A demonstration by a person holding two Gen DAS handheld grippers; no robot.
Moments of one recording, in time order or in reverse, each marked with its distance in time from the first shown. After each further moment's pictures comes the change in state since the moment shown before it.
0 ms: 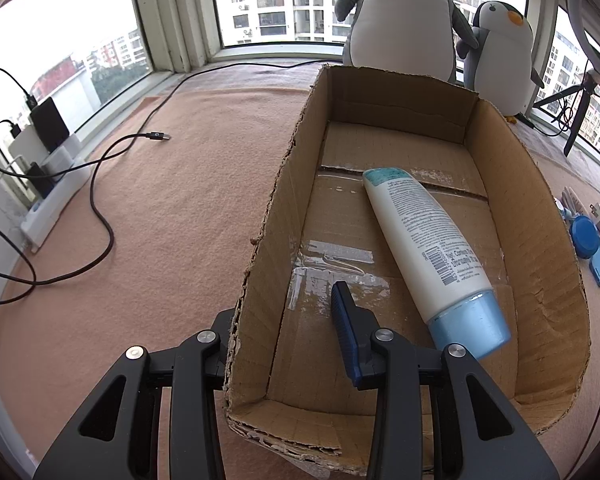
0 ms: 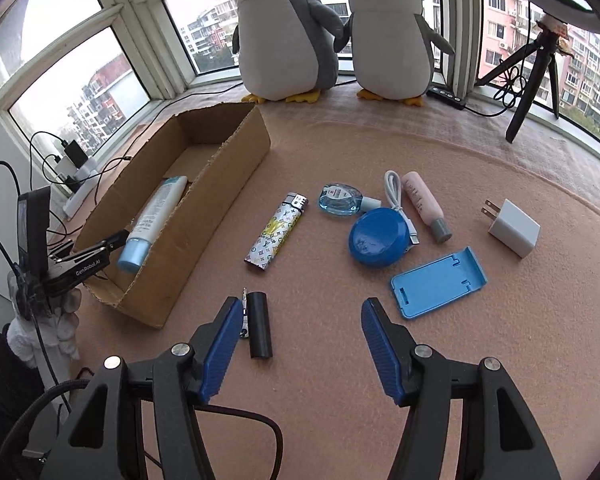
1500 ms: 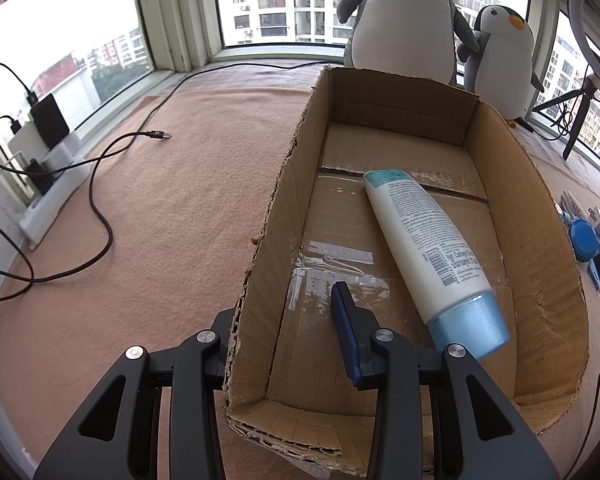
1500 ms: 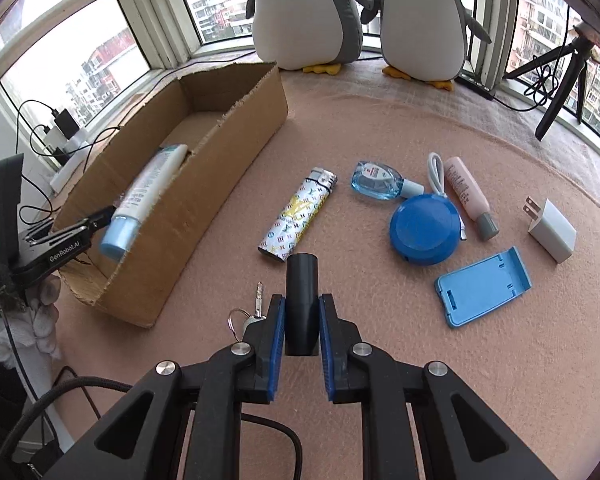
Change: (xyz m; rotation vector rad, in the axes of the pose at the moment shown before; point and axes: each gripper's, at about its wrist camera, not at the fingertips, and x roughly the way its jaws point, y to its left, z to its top) left arm -0.001 -0.001 -0.001 -0.001 -0.003 0.002; right arm 0.026 0.025 0.011 -0.041 0.023 -0.033
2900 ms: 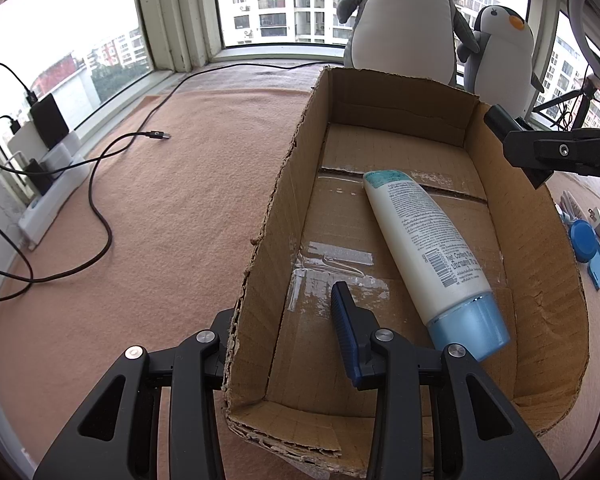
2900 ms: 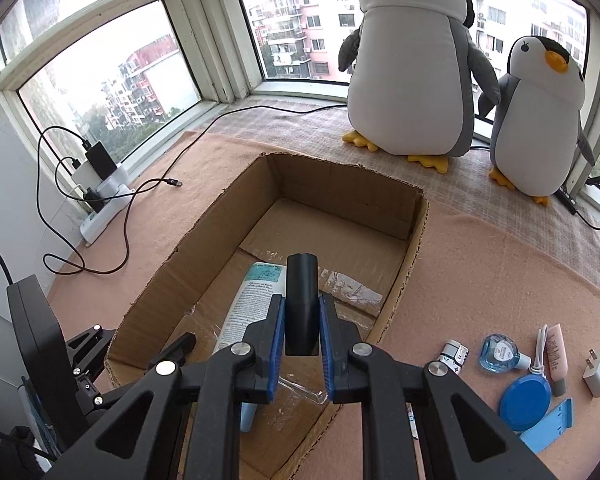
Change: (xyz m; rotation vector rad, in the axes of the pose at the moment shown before) left arm 0.000 -0.001 -0.001 -0.002 -0.002 0.000; right arm 0.041 0.096 0.103 -0.095 -0.065 0.080
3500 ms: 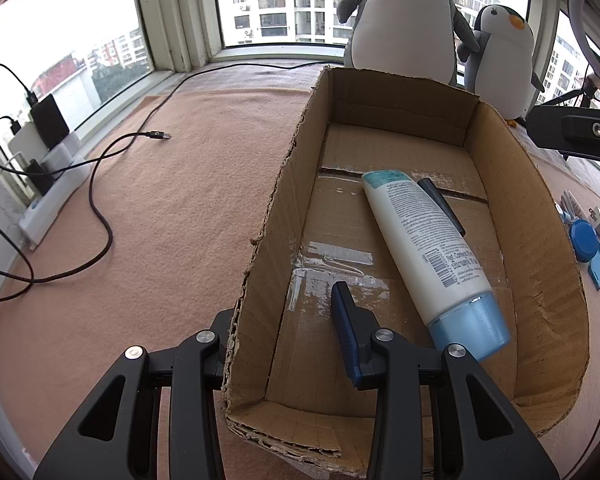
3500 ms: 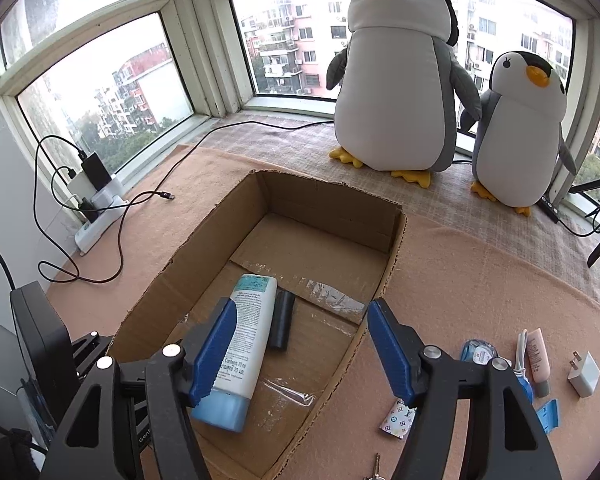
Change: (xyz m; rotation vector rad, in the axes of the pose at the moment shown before) left arm 0.000 0.001 0.000 0.000 -0.001 0.001; right arm -0.018 -0.005 0.000 0.005 -0.051 -0.041
